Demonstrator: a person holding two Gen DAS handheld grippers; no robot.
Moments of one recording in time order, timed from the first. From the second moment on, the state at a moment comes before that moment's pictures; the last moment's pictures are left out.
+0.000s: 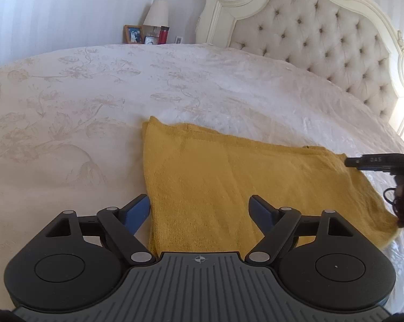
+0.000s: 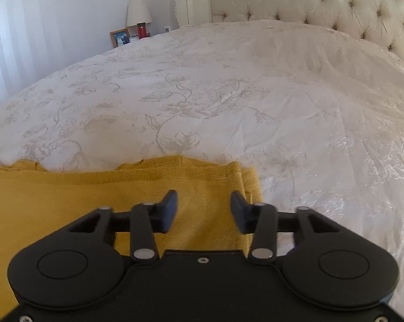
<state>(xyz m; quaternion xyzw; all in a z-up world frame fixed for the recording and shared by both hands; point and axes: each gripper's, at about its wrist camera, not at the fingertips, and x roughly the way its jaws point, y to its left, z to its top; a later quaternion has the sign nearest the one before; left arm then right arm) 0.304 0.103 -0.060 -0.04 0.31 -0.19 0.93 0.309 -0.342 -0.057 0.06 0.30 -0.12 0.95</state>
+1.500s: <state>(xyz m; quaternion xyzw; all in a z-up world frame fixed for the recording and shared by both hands) 0.314 0.098 -0.079 0.00 0.37 -0.17 0.91 0.328 -0.296 -0.036 -0.05 0.26 -0.16 0.95</state>
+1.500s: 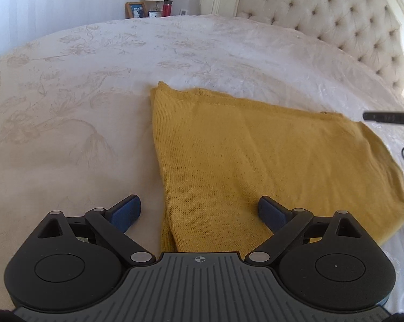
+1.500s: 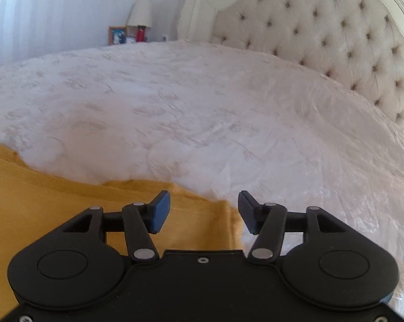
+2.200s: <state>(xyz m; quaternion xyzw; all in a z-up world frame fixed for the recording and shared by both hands) 0.312 0.100 -0.082 -0.02 0.37 -0.17 0.91 0.240 -0.215 -0.094 -0.04 0.33 -0.03 0.94</state>
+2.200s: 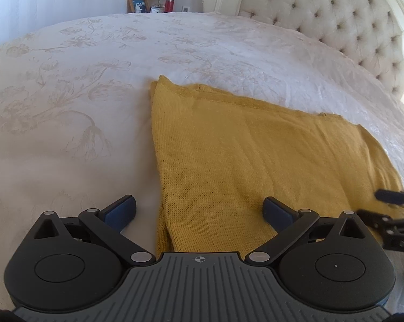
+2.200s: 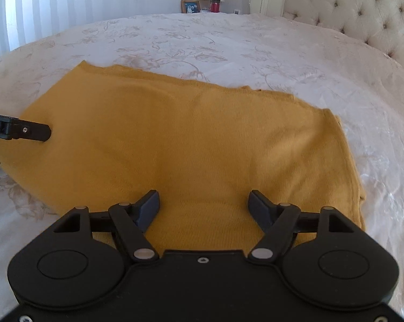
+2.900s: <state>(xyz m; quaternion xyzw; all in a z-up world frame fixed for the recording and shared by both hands) 0.311 0.101 -0.086 -0.03 0.37 -0.17 0.91 0.333 -0.245 -0.082 0.03 0.31 -0.10 0.94</state>
